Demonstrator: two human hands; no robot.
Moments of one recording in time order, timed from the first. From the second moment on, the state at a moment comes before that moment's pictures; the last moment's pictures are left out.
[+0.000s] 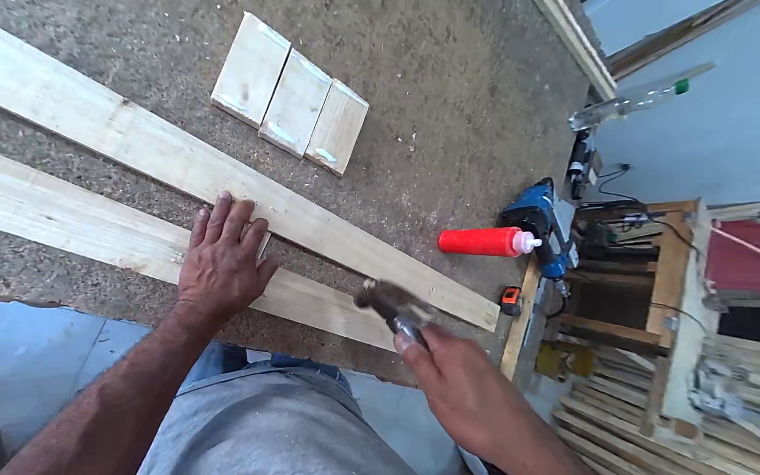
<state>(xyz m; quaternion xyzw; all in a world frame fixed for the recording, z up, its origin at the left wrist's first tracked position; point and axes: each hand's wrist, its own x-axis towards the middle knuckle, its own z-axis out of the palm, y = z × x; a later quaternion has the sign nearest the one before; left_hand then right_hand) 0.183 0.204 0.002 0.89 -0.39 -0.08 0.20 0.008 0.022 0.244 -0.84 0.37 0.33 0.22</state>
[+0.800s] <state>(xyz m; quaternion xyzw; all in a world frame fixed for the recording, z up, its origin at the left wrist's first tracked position) 0.181 0.204 0.004 0.90 -0.38 -0.07 0.19 -0.113 0.038 0.143 -0.84 0.42 0.13 0.31</state>
